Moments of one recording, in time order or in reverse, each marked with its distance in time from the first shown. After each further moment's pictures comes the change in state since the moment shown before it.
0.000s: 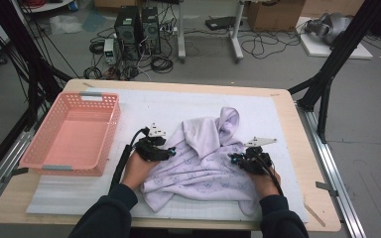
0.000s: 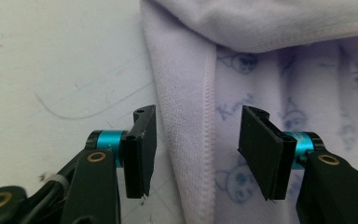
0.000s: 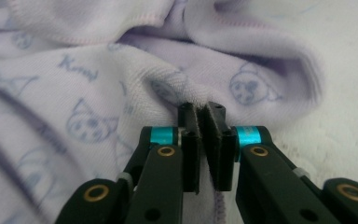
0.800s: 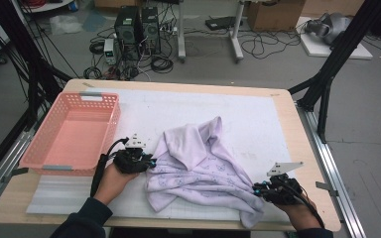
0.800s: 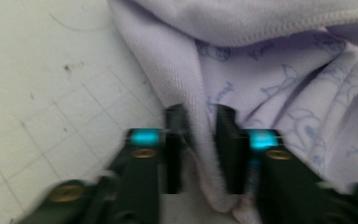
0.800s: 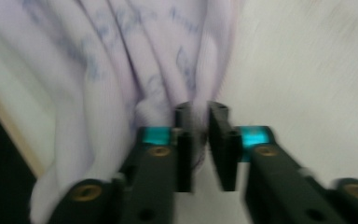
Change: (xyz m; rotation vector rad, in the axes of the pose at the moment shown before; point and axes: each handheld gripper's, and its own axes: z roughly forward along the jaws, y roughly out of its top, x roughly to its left) left arm 0.009 -0.029 -0.064 0.034 -0.078 -0.003; right arm 0.018 -0.047 -0.086 0.138 0.063 -0.075
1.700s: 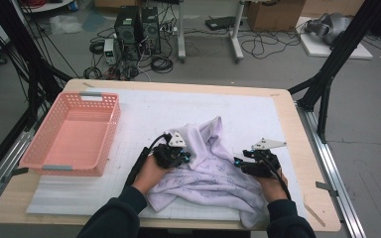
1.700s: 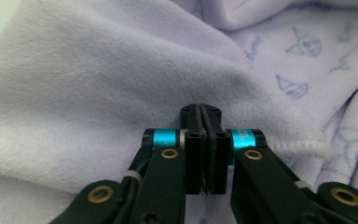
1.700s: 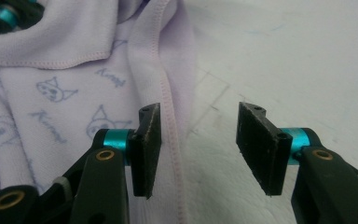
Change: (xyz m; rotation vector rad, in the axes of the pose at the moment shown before) left arm -0.050 0.051 0.069 -0.005 -0.109 0.169; right arm -0.025 0.051 0.058 -0.201 -0.104 0.050
